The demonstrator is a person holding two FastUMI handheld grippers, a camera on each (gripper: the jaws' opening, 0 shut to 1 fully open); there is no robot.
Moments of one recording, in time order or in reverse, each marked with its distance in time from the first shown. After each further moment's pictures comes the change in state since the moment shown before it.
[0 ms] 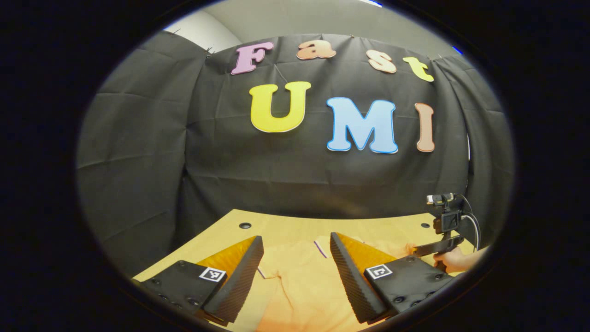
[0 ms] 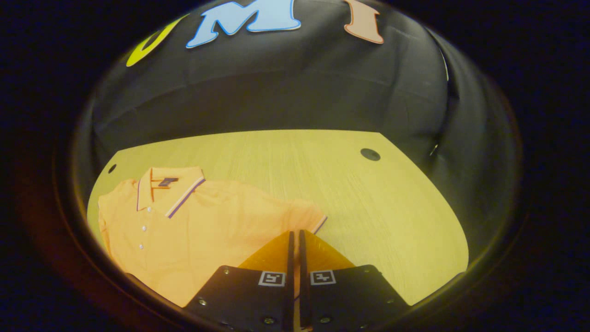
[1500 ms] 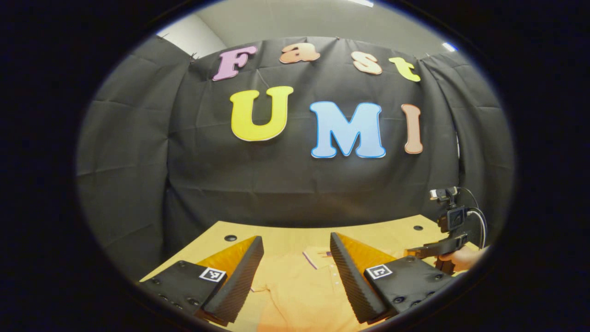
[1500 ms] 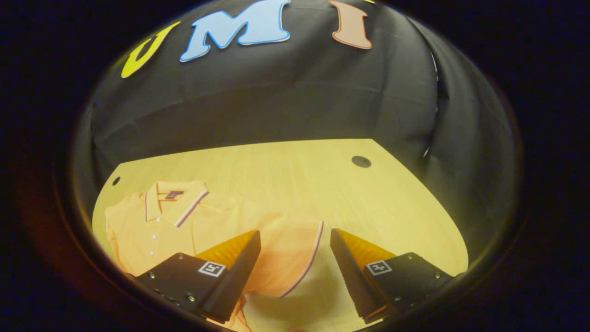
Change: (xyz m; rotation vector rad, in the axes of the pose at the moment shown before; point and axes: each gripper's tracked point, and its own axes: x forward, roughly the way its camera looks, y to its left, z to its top) left arm 0.038 -0.027 0.014 0.042 -0.024 -0.081; right arm -0.005 -0.018 -0.004 0.091 0.008 -0.018
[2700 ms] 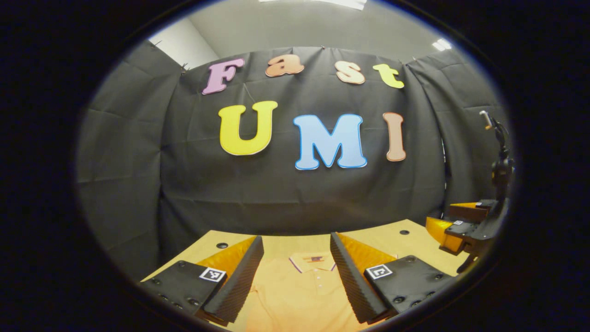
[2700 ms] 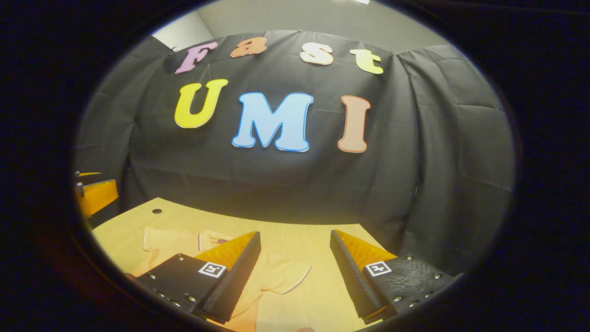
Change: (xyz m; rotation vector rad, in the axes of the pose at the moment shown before) left arm -0.039 -0.054 0.022 0.037 -0.079 -0.073; right arm -0.225 0.014 0.070 -0.124 -0.534 0.071
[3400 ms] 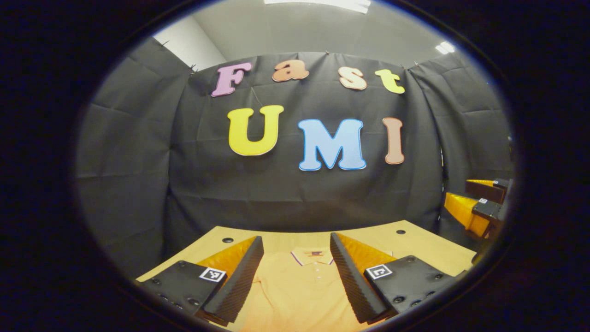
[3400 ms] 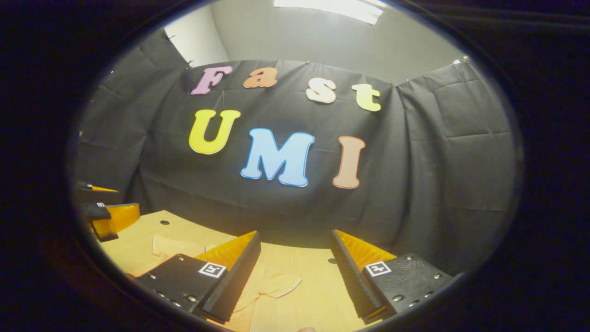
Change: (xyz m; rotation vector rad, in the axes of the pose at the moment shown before) left arm -0.051 0.006 -0.003 -0.026 -0.020 0.038; right arm -0.097 0.007 0.053 -0.073 -0.229 0.032
